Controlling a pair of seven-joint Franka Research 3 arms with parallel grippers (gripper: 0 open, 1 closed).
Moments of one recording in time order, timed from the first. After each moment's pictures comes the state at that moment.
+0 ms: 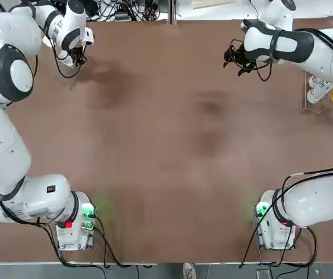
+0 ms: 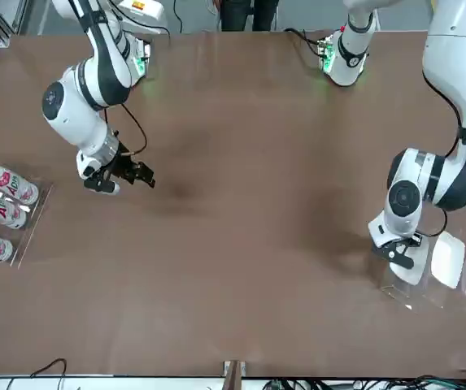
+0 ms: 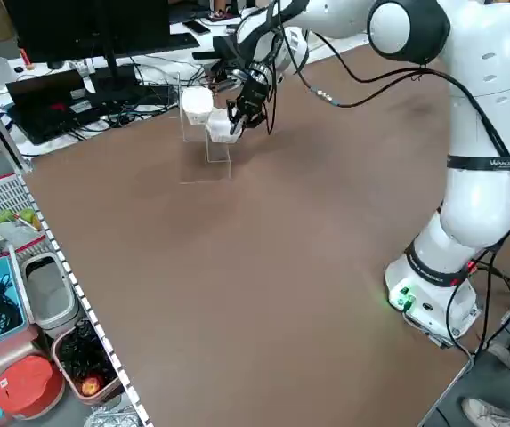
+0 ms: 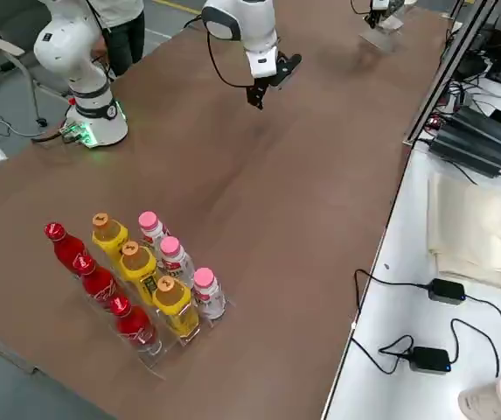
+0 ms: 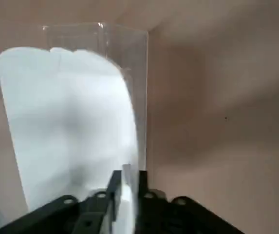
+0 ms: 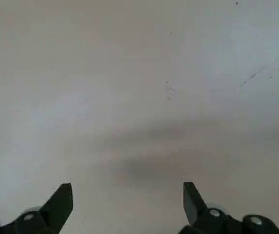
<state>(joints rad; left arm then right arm) 0.16 0.53 -0.23 -1.81 0.76 2.23 -0.09 0.35 0.02 -0.04 -2.28 0.41 2.43 0.27</state>
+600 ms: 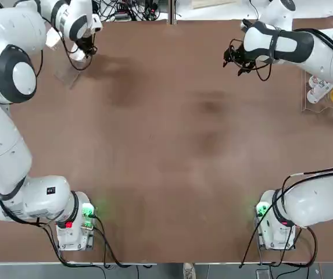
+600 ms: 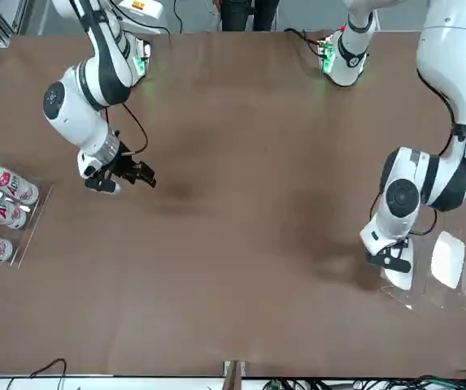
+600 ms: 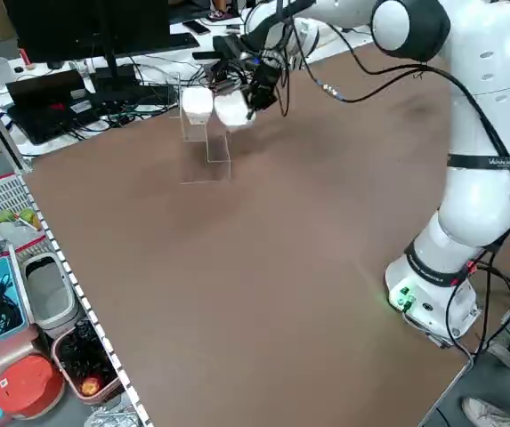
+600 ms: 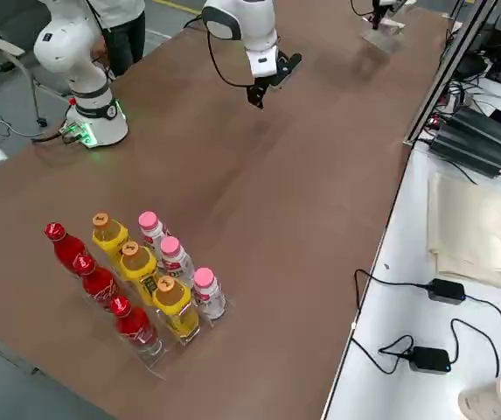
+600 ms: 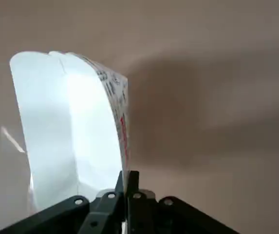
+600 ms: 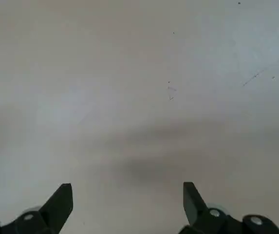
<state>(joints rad) 0.11 0.52 -0.31 -1.71 0.58 2.15 -0.24 0.35 0.02 -0.04 -2.28 0.41 2.43 0.27</state>
